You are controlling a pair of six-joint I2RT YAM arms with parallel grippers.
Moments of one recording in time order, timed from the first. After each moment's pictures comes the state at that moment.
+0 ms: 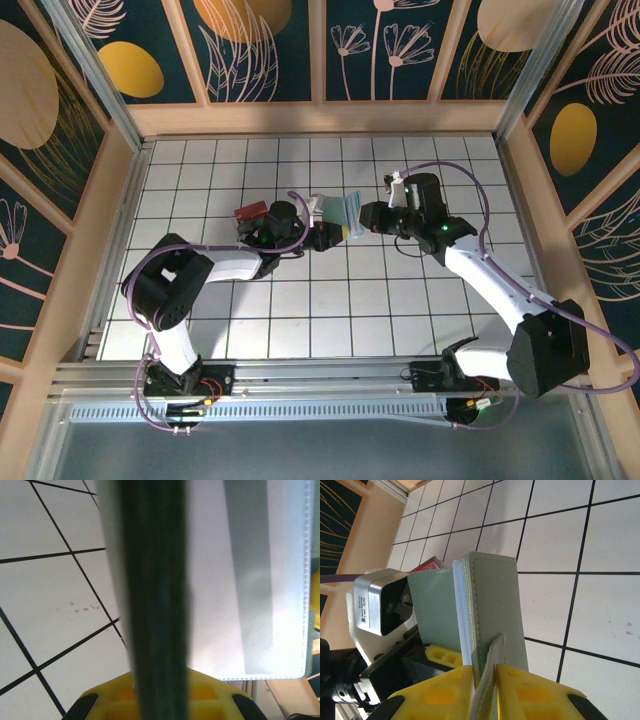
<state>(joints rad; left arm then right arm) -0.68 1.79 0.84 0.64 0.54 -0.77 0.43 1.26 0.92 -0.27 -0.39 0.54</state>
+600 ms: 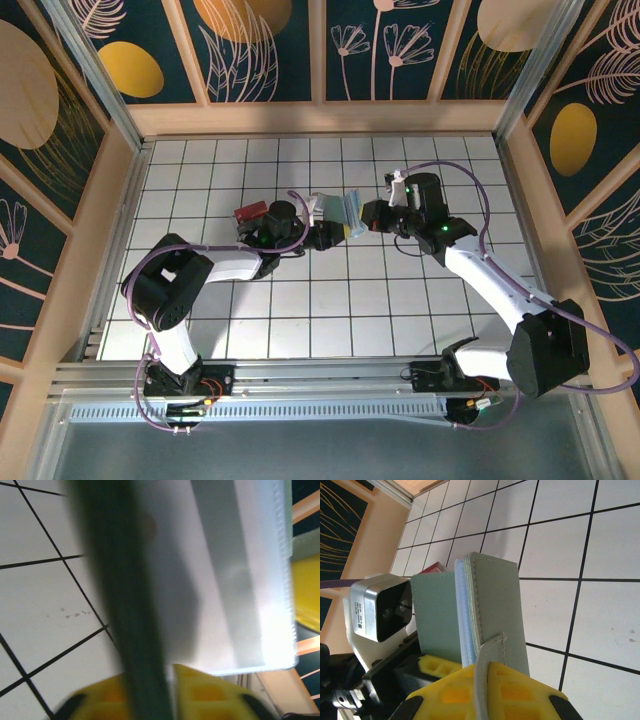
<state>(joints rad) -0.68 1.79 0.84 0.67 0.54 -0.78 0.43 1.26 0.92 -0.25 -0.39 0.55</state>
